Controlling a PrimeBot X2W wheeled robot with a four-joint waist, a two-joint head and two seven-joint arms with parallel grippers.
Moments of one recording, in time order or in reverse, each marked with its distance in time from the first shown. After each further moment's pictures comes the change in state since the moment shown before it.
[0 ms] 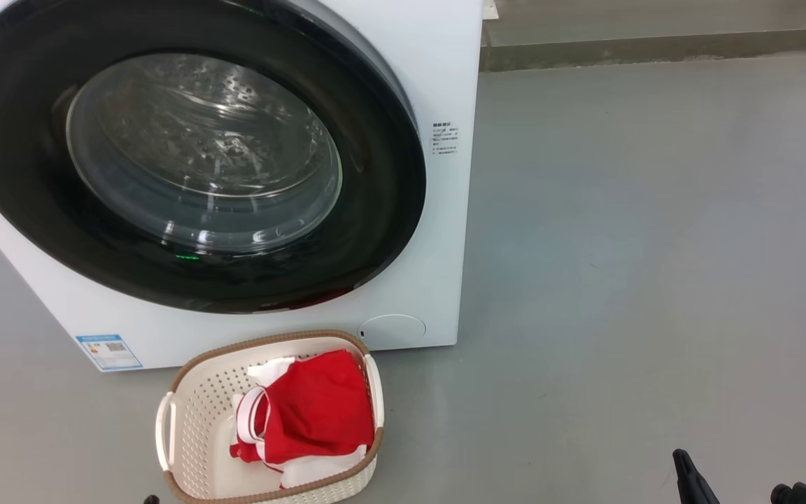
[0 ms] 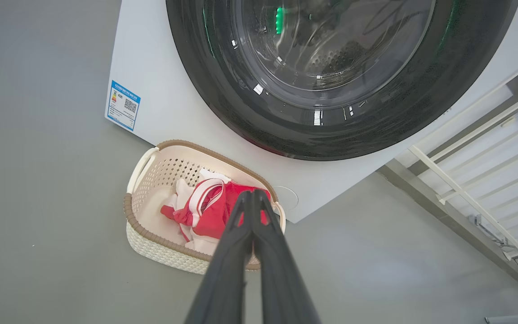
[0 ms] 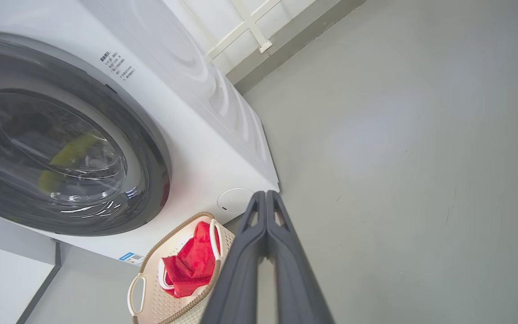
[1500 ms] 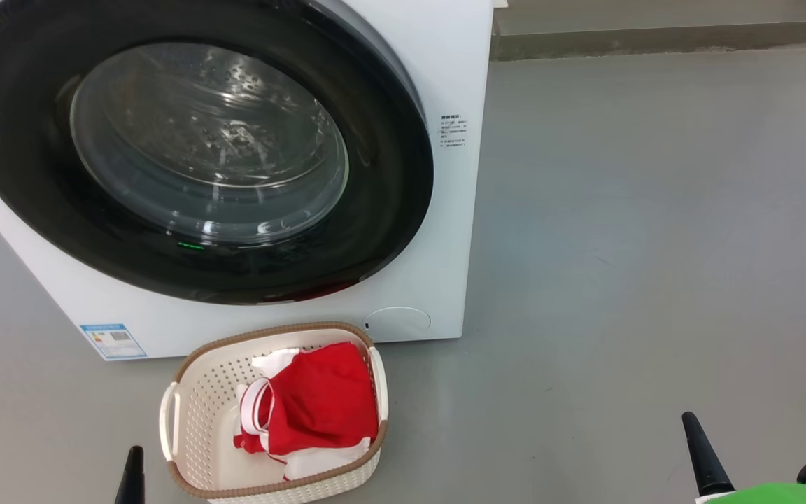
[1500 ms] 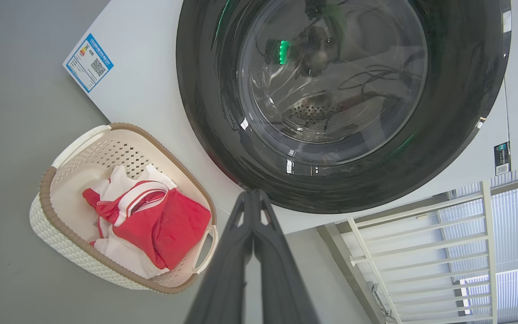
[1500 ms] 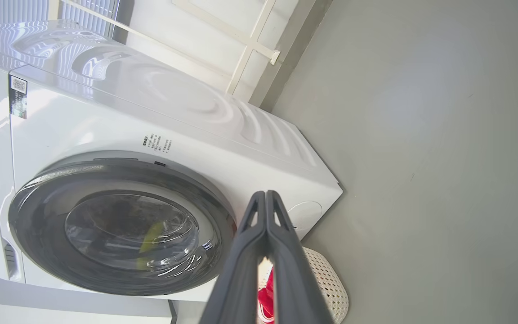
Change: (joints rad) left arm -0.102 -0.009 0.049 -0.023 -0.430 0.000 0.128; right arm -0.061 0.008 -0.035 -0.040 0.452 -0.001 0.131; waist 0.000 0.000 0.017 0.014
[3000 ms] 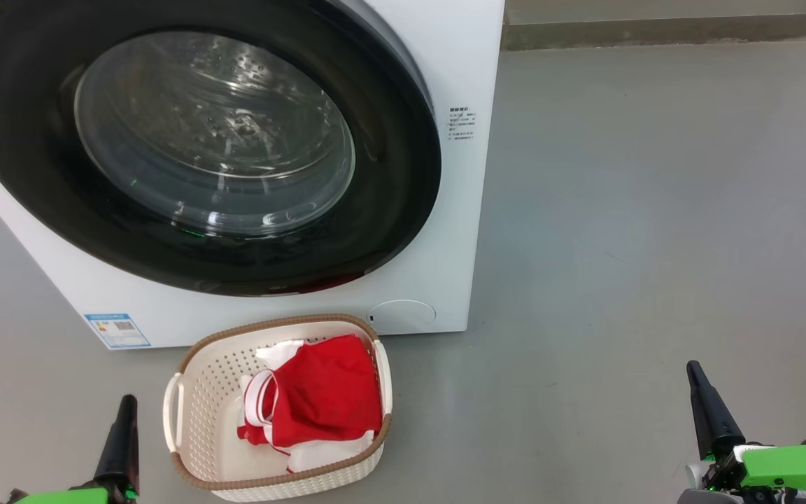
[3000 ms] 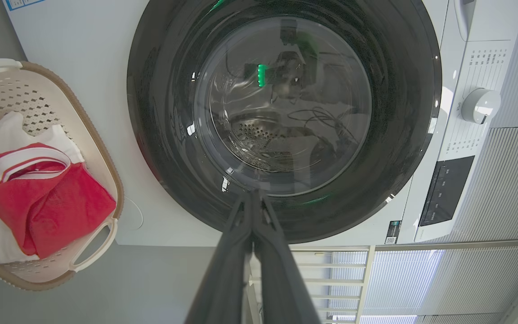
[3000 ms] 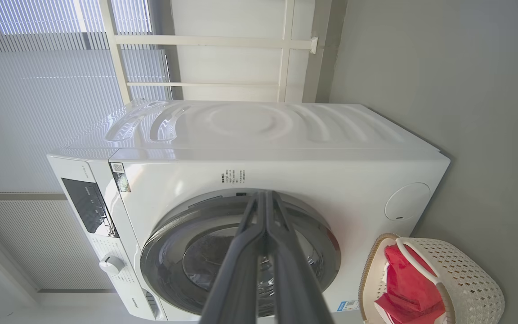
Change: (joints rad) left arm -0.091 -0.021 0.048 -0.019 -0.421 0.000 0.120; right arm -0.081 0.013 -0.033 -0.043 0.457 -0.001 0.123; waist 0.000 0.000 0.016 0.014
